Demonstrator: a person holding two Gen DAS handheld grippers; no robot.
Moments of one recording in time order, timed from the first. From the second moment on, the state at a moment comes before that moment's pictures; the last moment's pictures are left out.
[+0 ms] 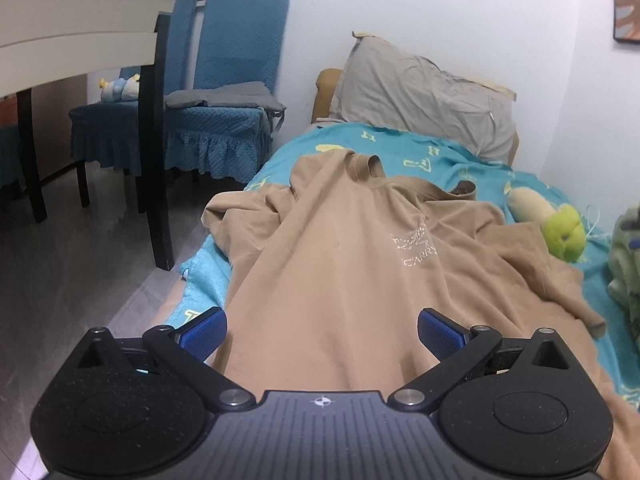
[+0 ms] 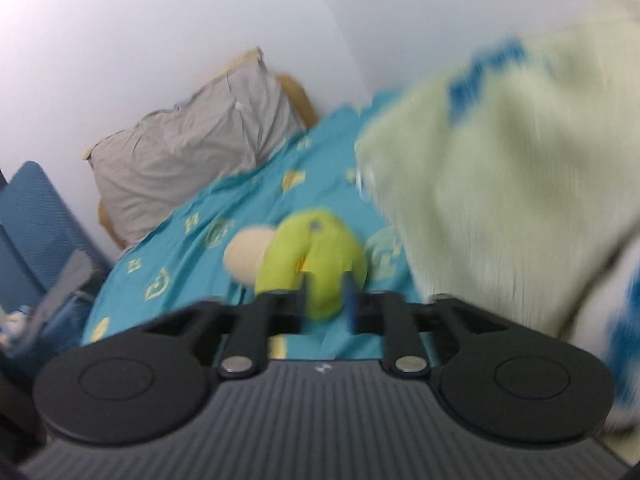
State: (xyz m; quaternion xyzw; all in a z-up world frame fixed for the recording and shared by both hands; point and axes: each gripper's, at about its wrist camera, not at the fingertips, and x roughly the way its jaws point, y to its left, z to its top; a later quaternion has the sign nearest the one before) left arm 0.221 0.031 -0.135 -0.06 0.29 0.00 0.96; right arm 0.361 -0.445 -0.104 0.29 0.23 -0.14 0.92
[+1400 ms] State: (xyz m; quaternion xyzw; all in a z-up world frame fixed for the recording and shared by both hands) left arm 0.229 0.029 -0.144 -0.03 0.30 -0.01 0.95; right arm 0.399 -0.442 -0.194 0.32 0.28 -0.22 0.88
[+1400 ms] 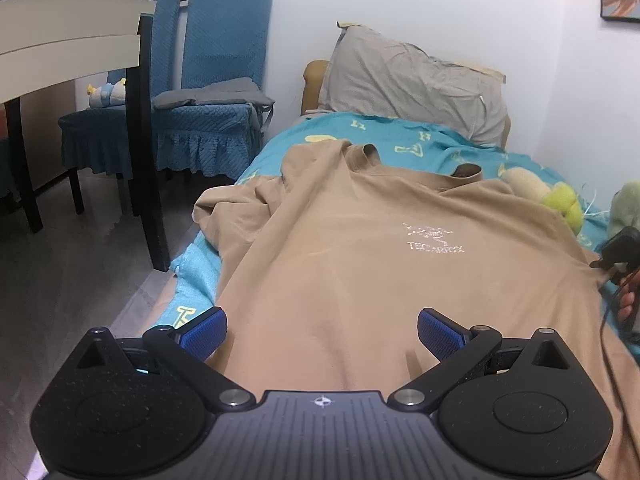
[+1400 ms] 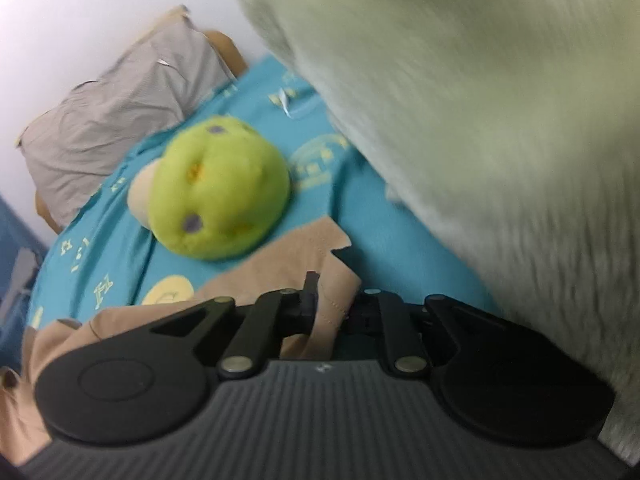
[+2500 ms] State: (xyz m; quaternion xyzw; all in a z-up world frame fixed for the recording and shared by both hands) left arm 0.342 0.197 -0.179 -0.39 0.32 0.08 0.86; right arm 0.246 -0.262 -0.053 0.22 0.30 0.04 0.93
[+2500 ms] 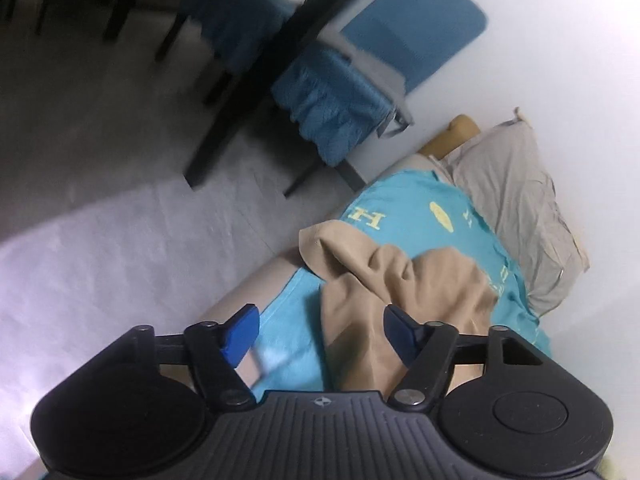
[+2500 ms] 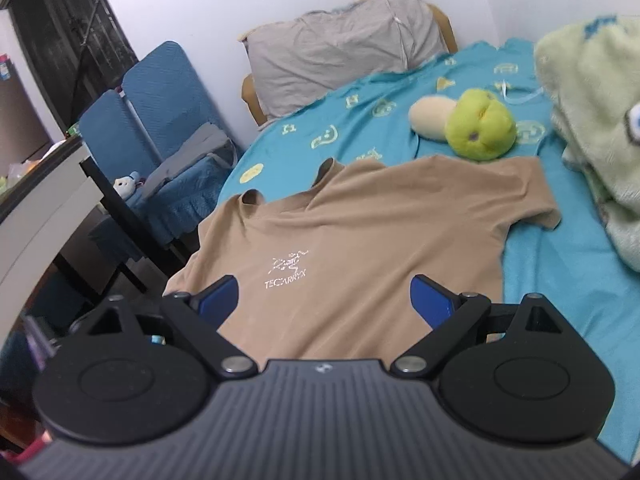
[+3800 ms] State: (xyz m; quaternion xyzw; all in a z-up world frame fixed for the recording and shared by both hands) left arm 0.429 0.213 -0.194 -0.35 0.33 0.07 0.88; right arm 0.277 -0.291 -0.093 0.32 0.38 0.03 0.87
